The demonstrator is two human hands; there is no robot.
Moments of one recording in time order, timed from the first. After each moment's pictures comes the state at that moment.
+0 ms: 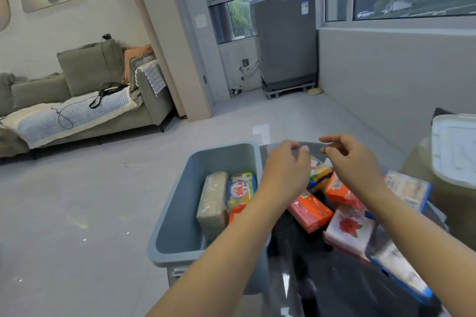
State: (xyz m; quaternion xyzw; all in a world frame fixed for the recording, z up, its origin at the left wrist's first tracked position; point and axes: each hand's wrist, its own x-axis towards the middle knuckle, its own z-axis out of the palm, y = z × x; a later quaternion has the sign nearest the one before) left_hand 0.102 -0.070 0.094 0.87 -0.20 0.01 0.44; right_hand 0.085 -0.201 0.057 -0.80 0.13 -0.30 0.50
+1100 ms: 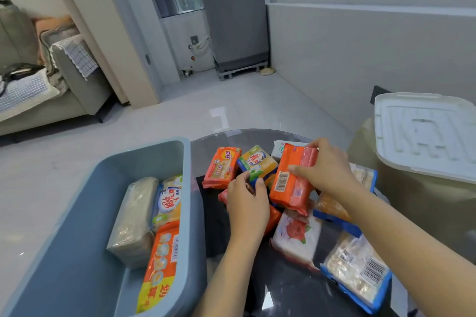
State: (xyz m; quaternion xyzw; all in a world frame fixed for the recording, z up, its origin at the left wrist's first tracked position) left_hand 0.134 -0.128 -0.027 0.86 -0.07 -0.03 0.51; right_hand 0.107 -0.276 0.004 -0.88 0.30 -0.13 0.35
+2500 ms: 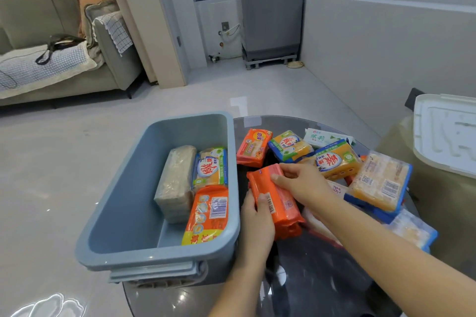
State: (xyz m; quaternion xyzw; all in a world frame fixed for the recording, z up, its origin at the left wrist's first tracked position) left_hand 0.094 -0.066 -0.057 0.75 0.03 -0.13 0.64; right_hand 0.097 -0.174 0.000 -0.84 0.19 0.01 0.51
